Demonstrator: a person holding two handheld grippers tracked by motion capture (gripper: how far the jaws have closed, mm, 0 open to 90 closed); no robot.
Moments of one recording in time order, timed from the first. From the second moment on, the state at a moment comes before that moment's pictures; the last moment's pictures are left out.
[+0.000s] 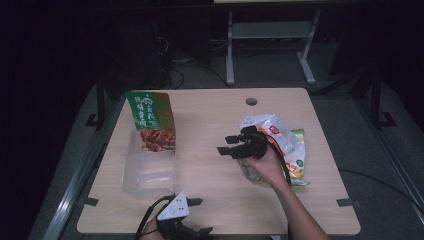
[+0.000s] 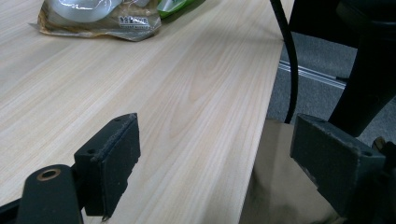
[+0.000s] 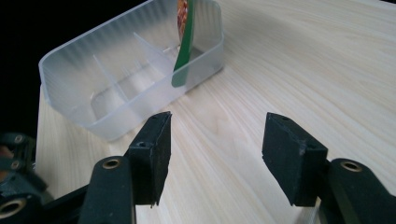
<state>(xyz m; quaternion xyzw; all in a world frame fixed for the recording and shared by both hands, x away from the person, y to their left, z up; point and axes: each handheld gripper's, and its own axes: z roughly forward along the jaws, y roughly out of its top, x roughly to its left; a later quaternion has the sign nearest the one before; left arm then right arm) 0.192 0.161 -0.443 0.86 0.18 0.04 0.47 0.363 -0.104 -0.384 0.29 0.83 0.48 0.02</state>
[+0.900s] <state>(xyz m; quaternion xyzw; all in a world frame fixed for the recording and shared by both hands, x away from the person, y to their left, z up) 0.192 0.160 -0.443 0.86 0.18 0.04 0.47 0.309 -0.172 -0.407 0.34 0.82 0.47 0.02</state>
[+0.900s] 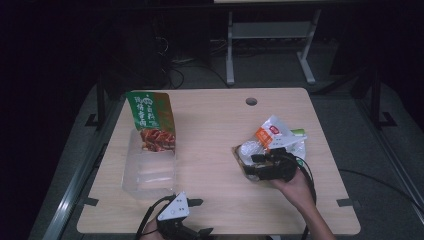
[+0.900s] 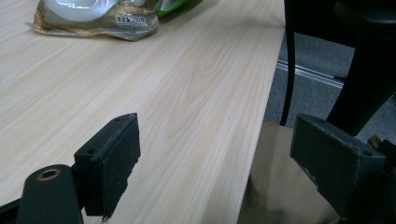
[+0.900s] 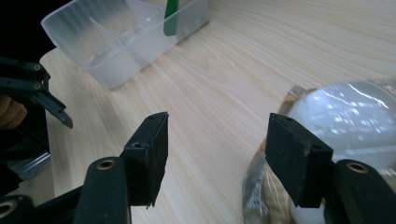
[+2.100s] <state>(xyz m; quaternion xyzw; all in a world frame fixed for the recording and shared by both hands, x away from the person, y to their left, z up) 0.192 0.157 -0.442 0.86 0.18 0.04 0.47 0.296 -0.247 -0.420 0.44 0.79 0.43 0.06</state>
